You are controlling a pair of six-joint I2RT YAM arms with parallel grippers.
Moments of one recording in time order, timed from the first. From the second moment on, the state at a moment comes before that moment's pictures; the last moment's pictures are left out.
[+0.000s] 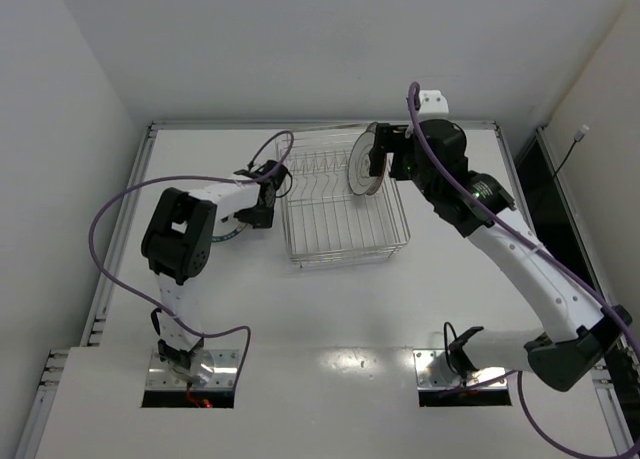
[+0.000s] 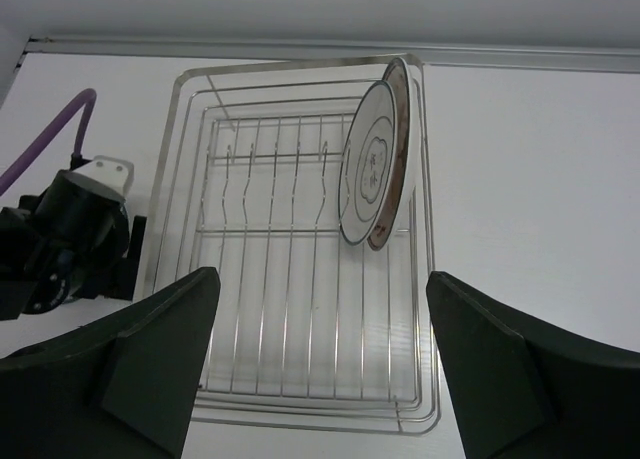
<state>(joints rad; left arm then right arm) -0.39 1.98 1.33 -0.65 -0.60 -0.31 0.56 1.28 1.40 -0.48 0.36 0.28</state>
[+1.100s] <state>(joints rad) -0.46 1.80 1.80 -0.86 -0.66 -0.40 0.56 0.81 1.15 -0.75 0.25 0.28</state>
